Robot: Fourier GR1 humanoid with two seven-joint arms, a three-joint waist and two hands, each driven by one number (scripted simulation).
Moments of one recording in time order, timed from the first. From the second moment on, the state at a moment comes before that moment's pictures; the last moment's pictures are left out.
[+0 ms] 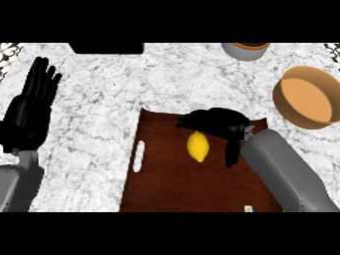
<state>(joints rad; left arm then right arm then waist) -0.25 0.30 -0.01 -1.55 0.25 0.19 0.02 -0.62 -0.23 0.45 -1.00 0.90 0.41 -0.51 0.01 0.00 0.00</state>
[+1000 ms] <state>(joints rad) -0.27 0.26 0.05 -1.52 0.20 0.14 0.02 -0.66 -0.07 0.45 -0.77 1.10 0.23 -0.71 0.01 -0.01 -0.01</state>
